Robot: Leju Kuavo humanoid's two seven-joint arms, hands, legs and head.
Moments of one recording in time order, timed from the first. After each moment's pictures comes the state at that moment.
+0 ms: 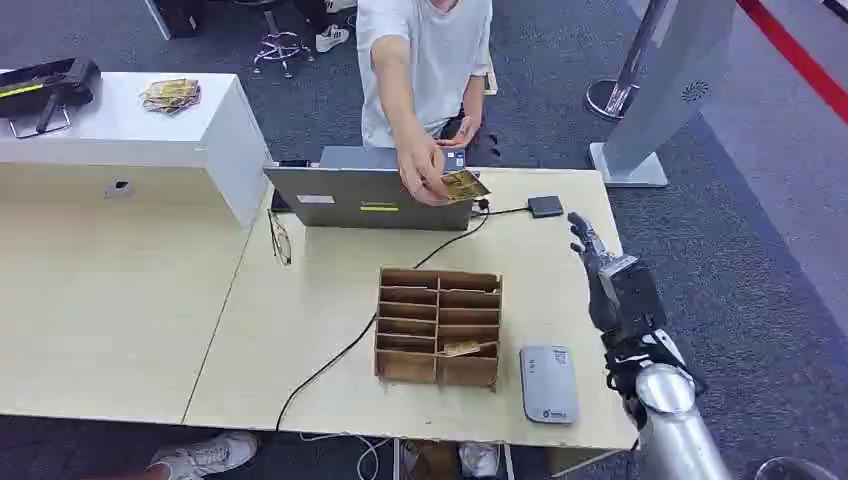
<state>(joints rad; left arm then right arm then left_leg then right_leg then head) -0.09 -0.23 0.70 -0.17 -1.26 0.31 0.04 -0.23 -0.17 0.05 -1.35 0.04 0.15 -0.34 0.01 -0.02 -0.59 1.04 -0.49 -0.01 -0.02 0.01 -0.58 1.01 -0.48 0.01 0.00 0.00</state>
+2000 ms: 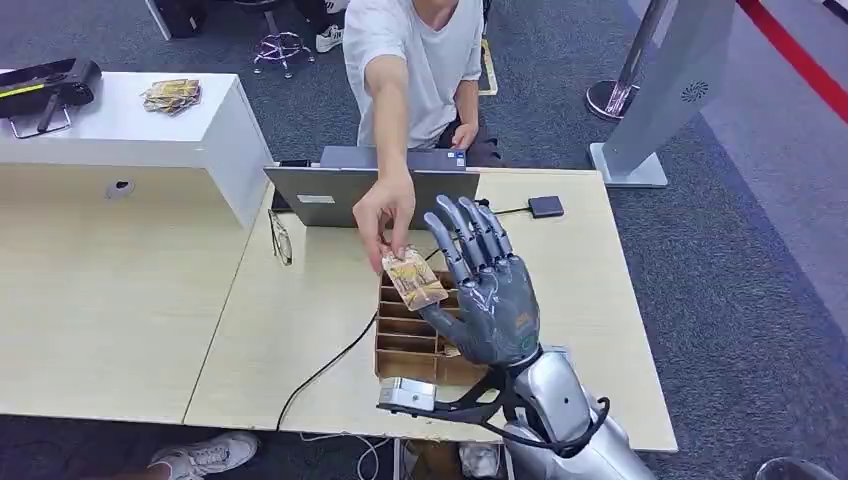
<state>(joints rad) -0.11 -0.23 0.69 -0.17 -1.31 0.25 0.08 -0.33 -0.11 0.62 -1.55 1.18 -0.49 -0.11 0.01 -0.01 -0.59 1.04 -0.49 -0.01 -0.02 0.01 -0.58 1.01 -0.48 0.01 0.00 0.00</state>
